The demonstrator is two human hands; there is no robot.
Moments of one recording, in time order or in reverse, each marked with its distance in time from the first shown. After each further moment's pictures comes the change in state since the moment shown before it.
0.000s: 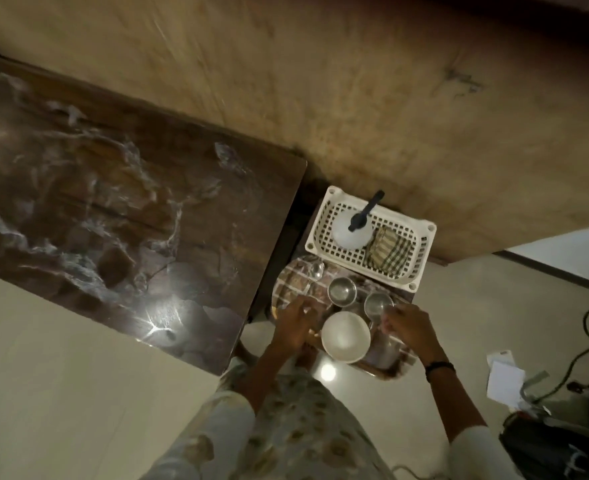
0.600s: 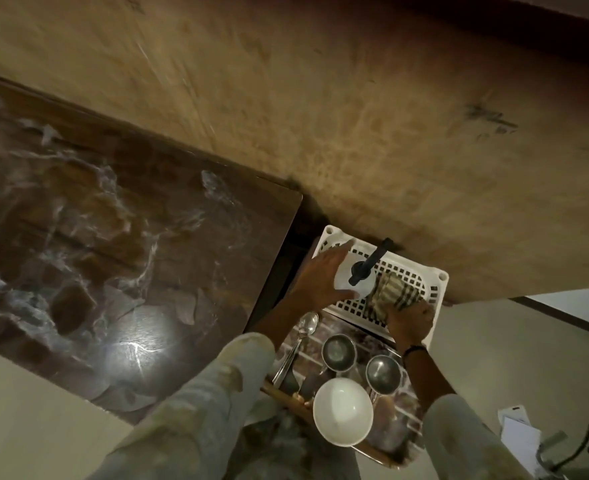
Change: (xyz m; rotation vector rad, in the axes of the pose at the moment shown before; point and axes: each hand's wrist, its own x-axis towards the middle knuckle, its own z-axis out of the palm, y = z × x) left_hand 0.166 0.103 0.010 0.507 -0.120 0.675; right_hand 0.128 -0.064 0.020 0.133 0.496 0.063
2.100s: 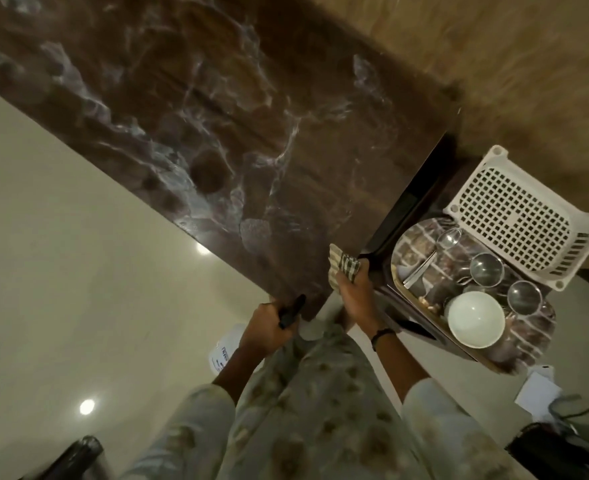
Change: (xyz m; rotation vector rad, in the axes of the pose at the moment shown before) left_hand -0.413 -0.162 -0.045 -0.171 0.136 -0.720; right_hand -0.316 0.025 0.169 0.099 -0.703 -0.306
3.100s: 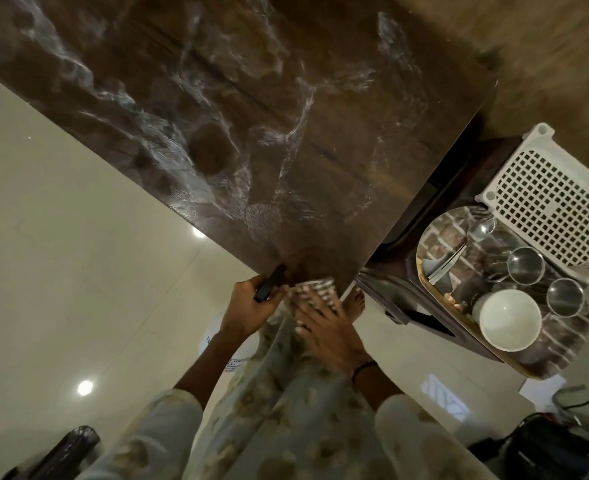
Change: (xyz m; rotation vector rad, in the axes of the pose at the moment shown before) left_hand 0.027 -0.036 -0.026 -0.281 0.204 0.009; right_hand -0.012 0.119 0.054 -1.303 -0.305 -0.870
